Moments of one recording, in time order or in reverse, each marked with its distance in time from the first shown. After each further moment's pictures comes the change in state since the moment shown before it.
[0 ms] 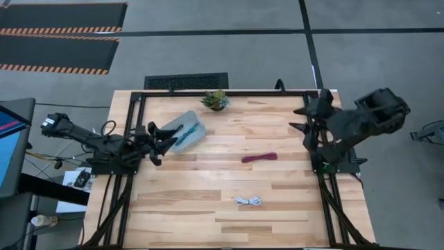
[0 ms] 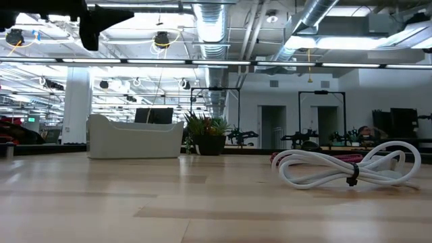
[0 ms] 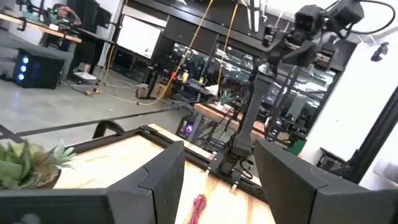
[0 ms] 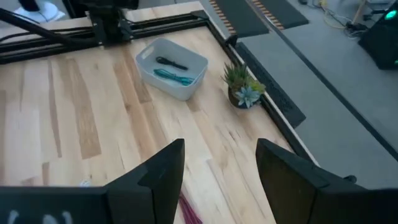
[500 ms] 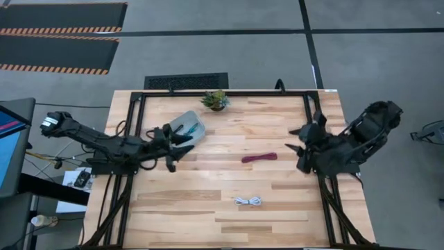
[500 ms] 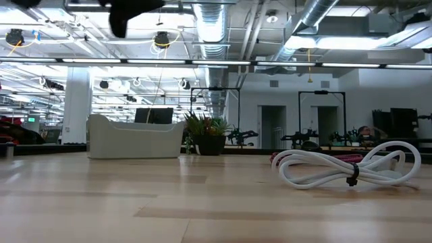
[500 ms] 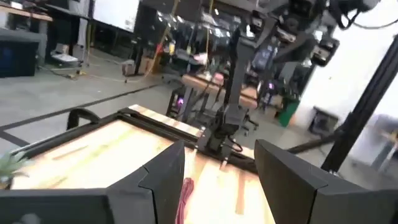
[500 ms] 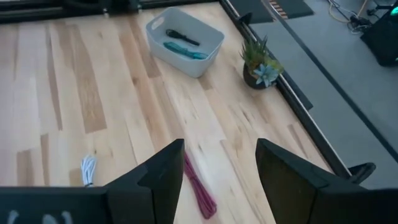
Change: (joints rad) left arm 0.060 0.330 0.227 -0.050 0.161 -0.002; right arm 0.189 0.003 -0.245 0.031 0.087 0.197
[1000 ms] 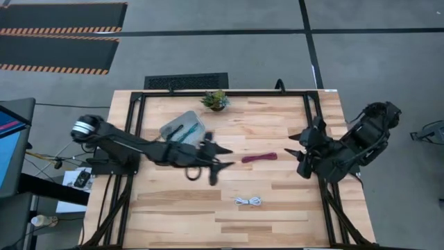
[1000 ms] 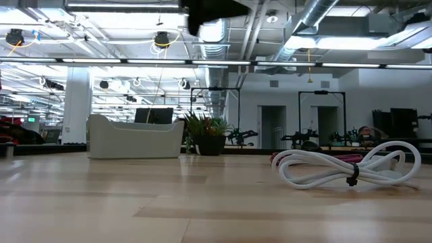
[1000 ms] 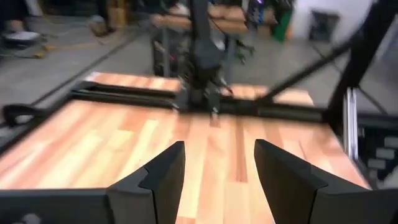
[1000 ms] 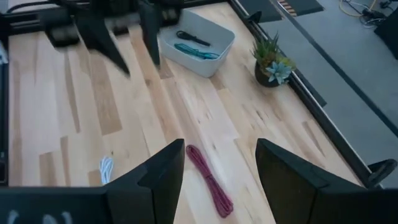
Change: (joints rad) left arm 0.061 0.639 0.520 -0.168 0.204 0.164; right arm 0.070 0.012 -0.001 0.008 0.002 0.089
